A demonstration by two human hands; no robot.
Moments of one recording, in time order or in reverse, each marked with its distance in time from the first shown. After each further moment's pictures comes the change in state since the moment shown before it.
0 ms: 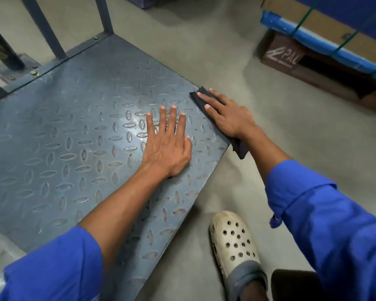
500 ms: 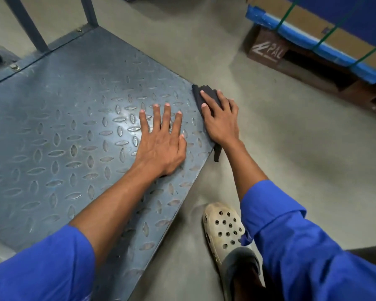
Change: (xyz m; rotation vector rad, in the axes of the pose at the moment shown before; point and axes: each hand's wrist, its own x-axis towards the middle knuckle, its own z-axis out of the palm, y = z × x) left_hand -0.010 0.004 0.004 -0.027 0.024 0.057; right_hand -0.020 -0.004 0.052 0.202 0.248 0.329
